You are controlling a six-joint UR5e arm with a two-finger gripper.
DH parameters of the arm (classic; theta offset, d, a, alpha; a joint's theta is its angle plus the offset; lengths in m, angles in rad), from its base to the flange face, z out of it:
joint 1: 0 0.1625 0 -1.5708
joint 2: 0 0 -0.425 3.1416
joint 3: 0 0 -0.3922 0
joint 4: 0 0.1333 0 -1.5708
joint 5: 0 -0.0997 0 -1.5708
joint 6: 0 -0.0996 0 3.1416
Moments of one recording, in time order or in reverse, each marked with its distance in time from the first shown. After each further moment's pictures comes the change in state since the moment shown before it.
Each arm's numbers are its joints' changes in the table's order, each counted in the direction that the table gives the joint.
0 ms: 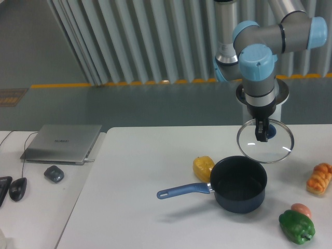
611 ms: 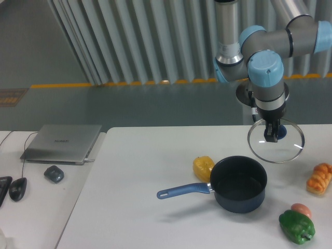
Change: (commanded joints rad) arm 0.018 0.005 -0.009 0.015 -0.074 -0.077
